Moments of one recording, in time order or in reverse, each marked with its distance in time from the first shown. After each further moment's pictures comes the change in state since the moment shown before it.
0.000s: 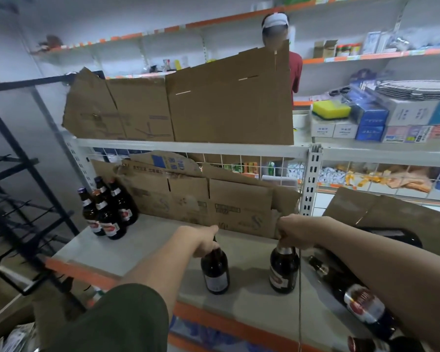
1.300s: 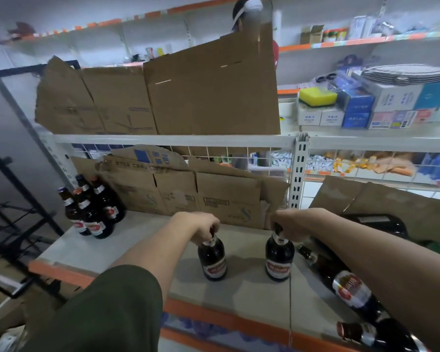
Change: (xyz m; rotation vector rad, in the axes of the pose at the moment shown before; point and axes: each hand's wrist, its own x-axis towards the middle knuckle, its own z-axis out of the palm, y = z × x) left_hand -0.001 0.029 -0.029 0.230 -0.007 0.205; right_hand 0.005 0.016 0.012 0.047 0.024 0.030
